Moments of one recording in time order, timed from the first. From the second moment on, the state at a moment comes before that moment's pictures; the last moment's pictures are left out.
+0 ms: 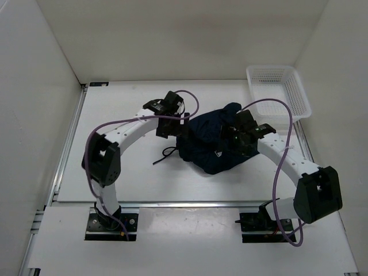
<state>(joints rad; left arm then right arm) -0.60 1.77 1.50 -0.81 -0.01 -0.47 0.44 1.35 1.01 -0.72 -0.04 0.52</state>
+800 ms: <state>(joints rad) -0.57 2.16 1.85 -0.84 0.08 -0.37 0.50 1.52 1.01 -0.65 -0.02 0.69</state>
